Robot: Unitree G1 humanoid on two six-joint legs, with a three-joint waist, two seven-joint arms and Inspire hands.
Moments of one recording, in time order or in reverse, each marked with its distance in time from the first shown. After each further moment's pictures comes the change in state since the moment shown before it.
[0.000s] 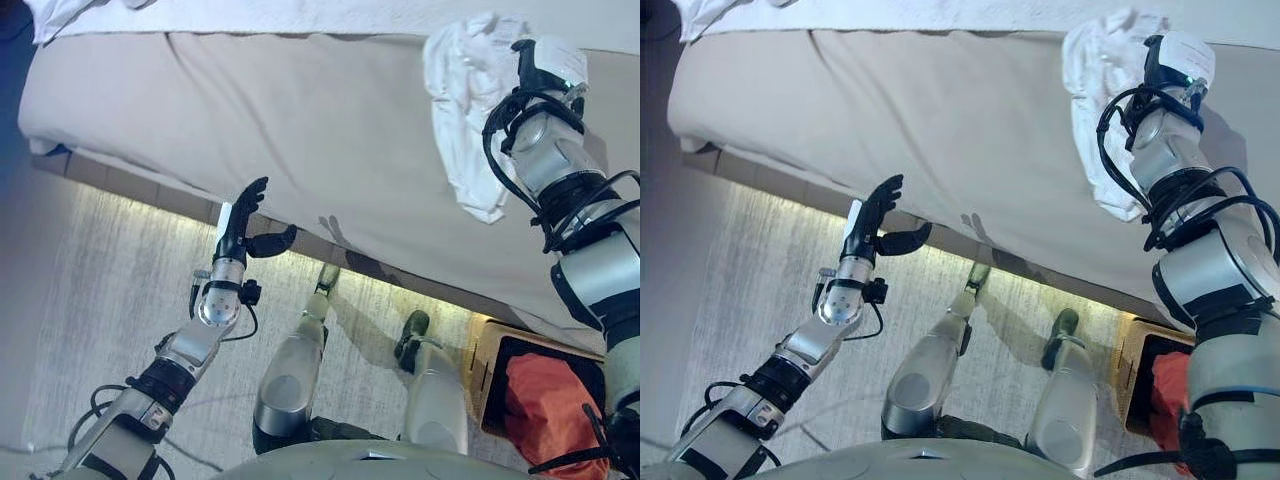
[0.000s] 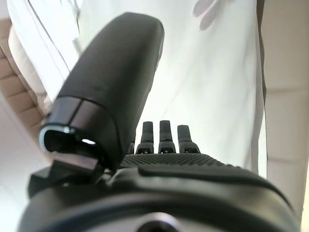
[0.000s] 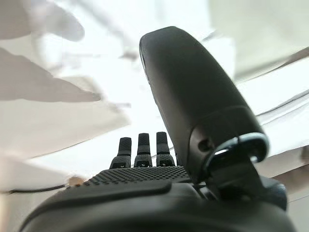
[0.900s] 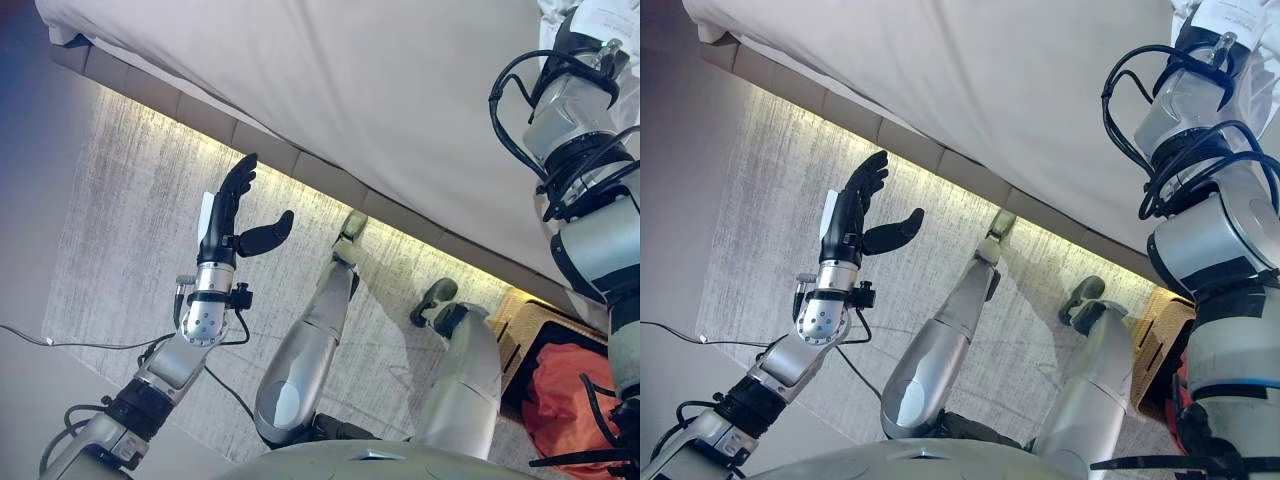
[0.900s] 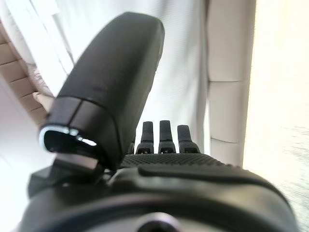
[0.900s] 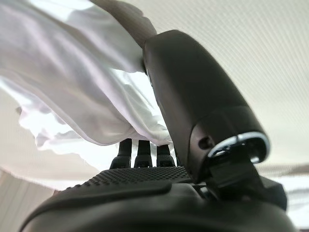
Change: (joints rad) left arm 0.150 0.081 0.007 -0.221 0.003 -0.099 0.082; right arm -0.191 0.019 0.137 0.170 -0.183 0.226 0.095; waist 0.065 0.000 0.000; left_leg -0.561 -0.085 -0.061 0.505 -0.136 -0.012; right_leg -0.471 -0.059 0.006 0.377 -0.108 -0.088
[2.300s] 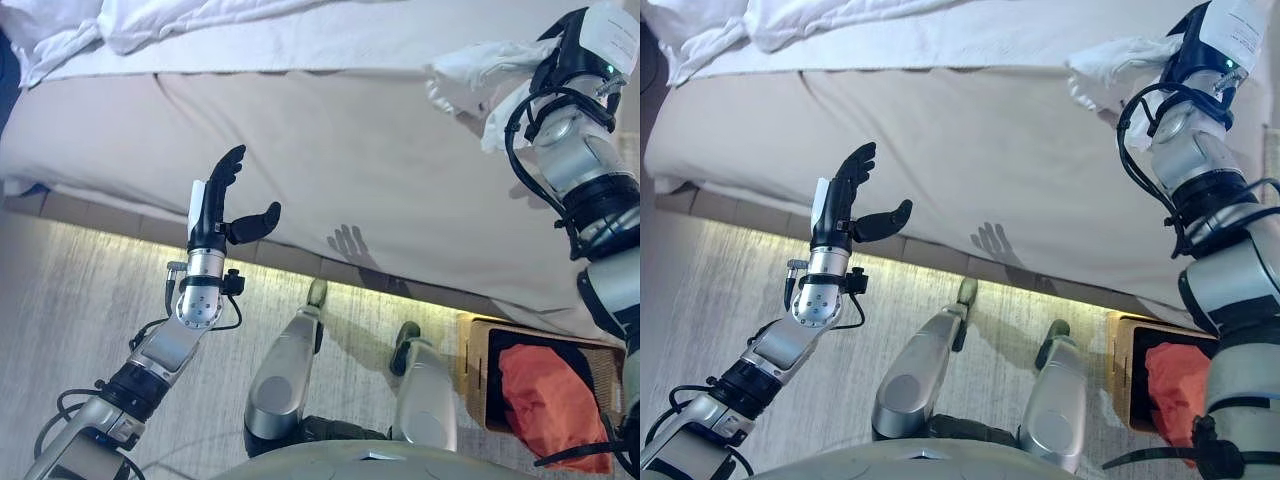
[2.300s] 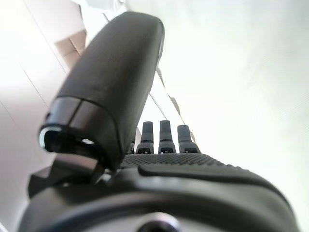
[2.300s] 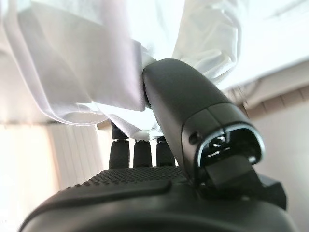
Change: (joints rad) left arm -0.111 0.020 0.064 0.054 0.026 0.147 0.004; right arm 0.295 -0.181 -0.253 -0.492 0.241 -0.224 -0.281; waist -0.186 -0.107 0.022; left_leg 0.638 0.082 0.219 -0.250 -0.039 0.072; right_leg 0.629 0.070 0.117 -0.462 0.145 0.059
